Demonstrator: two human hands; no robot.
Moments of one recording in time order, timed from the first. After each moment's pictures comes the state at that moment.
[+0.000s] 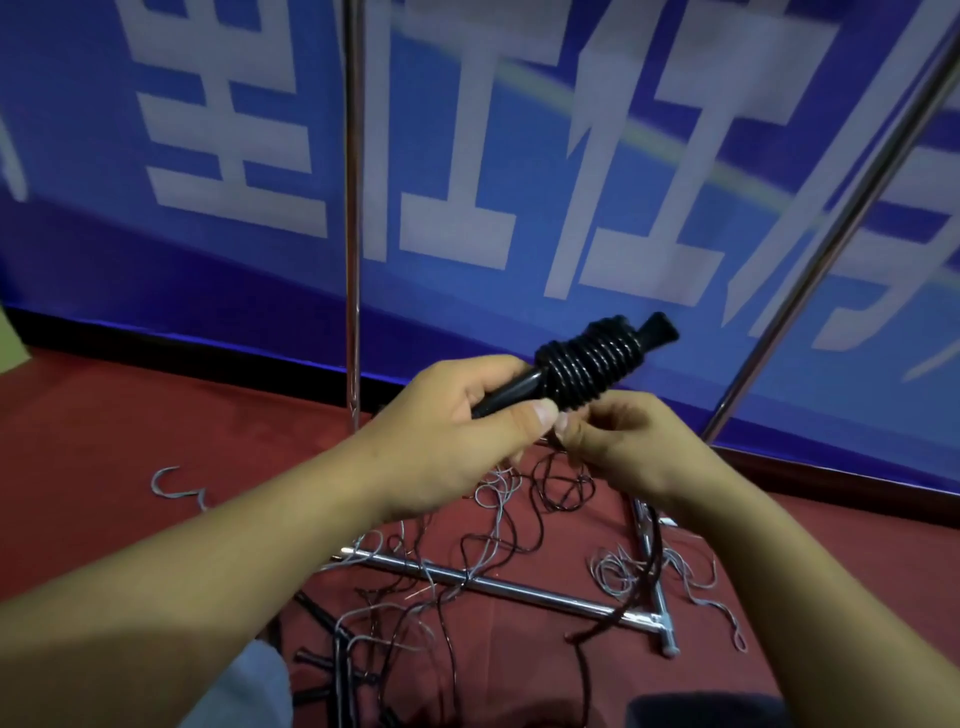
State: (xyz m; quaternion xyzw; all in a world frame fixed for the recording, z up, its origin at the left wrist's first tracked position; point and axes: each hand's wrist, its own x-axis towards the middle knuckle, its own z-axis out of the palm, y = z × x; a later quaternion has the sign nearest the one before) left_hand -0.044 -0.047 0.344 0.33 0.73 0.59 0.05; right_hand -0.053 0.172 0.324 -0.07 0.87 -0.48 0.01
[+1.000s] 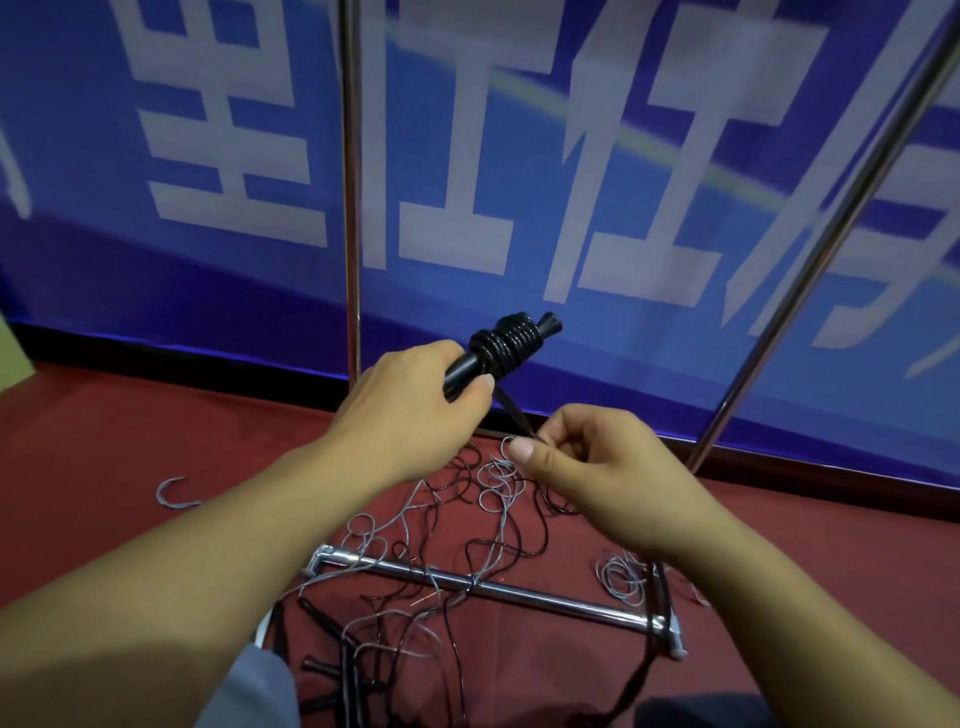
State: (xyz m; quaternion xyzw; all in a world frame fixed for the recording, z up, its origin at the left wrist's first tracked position) left_hand -0.077 -0.055 0.335 0.15 0.91 0.35 -0.12; right_hand -0.018 0.138 0.338 -0.08 0.90 -0.42 -0.02
